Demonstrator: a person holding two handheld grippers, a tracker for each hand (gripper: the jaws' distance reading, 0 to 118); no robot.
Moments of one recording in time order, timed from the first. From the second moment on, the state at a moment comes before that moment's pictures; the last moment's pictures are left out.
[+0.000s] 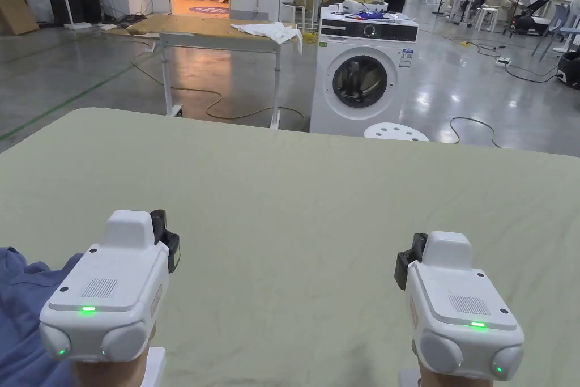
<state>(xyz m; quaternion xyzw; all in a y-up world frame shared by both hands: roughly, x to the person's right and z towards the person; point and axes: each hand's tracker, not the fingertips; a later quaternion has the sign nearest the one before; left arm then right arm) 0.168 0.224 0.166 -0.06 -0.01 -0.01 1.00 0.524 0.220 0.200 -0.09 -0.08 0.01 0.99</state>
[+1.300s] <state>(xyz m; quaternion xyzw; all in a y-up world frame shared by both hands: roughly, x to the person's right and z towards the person) -0.018 0.216 0.176 -0.25 0.05 0.06 0.97 0.510 0.210 0.188 -0.14 -0.06 -0.06 0.99</state>
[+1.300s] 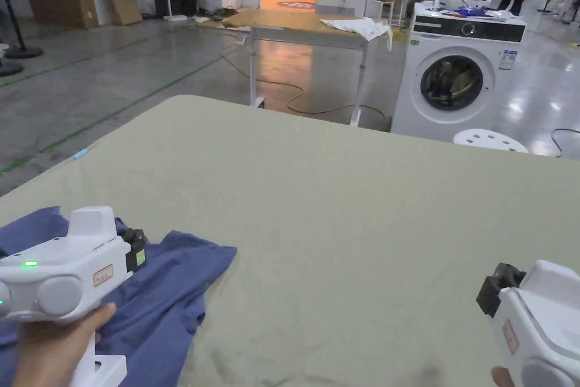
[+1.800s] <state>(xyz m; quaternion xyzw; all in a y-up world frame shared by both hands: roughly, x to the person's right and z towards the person) -0.072 0.130 0.153 -0.53 0.03 0.04 0.84 0.485 0.179 0.173 -0.19 -0.04 -0.03 0.98</state>
